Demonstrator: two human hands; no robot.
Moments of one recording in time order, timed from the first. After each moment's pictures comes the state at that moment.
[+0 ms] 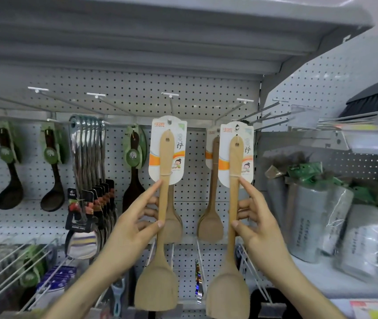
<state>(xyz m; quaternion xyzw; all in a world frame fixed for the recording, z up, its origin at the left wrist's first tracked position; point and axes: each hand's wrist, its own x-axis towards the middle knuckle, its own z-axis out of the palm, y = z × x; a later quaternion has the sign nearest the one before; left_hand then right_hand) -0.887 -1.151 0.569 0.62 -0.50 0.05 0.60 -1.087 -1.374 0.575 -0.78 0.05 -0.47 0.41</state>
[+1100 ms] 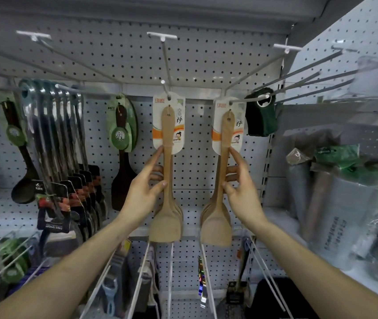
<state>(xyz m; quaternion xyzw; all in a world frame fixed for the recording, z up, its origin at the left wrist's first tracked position) -0.757 -1.271 0.562 0.65 -0.47 0.09 0.60 -0.935 -1.478 0.565 -0.79 0.10 -0.46 0.38</state>
